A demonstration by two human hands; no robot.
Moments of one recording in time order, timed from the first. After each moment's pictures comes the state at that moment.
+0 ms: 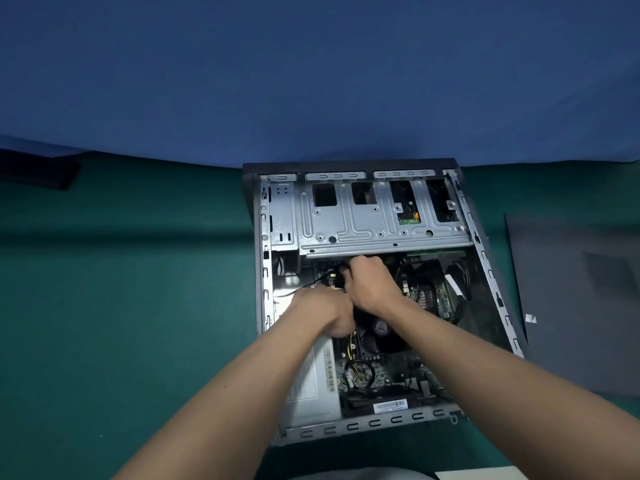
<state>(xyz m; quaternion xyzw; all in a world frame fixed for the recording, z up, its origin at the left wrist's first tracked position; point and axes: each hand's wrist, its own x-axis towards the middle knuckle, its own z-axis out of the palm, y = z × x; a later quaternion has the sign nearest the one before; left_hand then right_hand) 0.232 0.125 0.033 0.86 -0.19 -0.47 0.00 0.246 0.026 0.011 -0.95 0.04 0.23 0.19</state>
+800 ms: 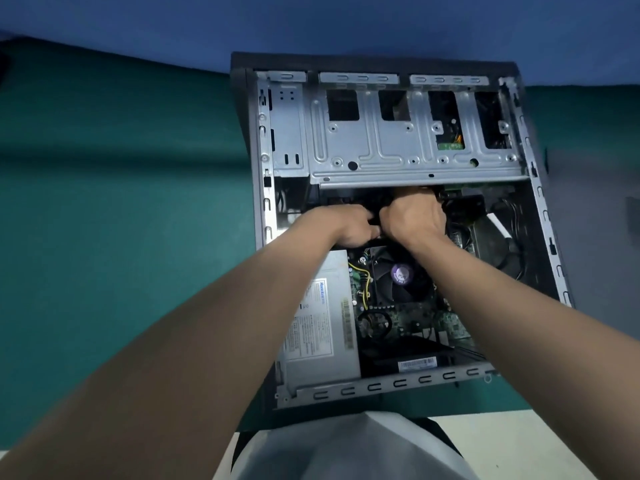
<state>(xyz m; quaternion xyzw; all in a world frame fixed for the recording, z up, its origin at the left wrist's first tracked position) 0.269 0.127 -0.011 0.84 -0.16 -0.47 0.20 0.262 0.006 -0.026 -0.95 0.24 0.17 0.11</state>
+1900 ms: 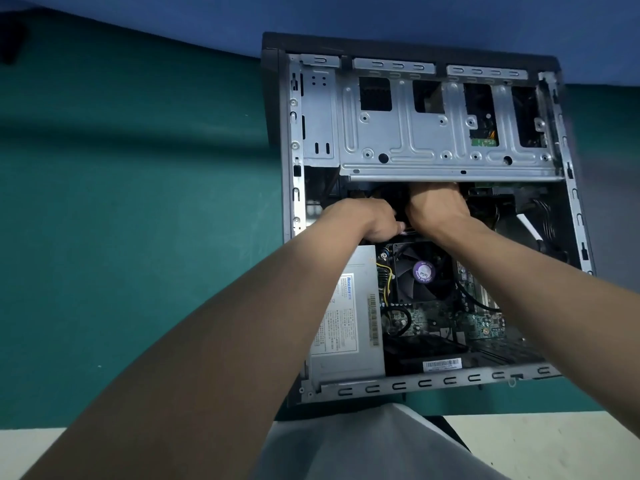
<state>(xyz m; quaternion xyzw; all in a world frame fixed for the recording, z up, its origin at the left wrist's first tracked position) 0.271 0.126 -0.017 0.84 -0.17 -0.48 0.19 0.274 0.009 -0.018 -0.98 0.02 0.21 -0.01</state>
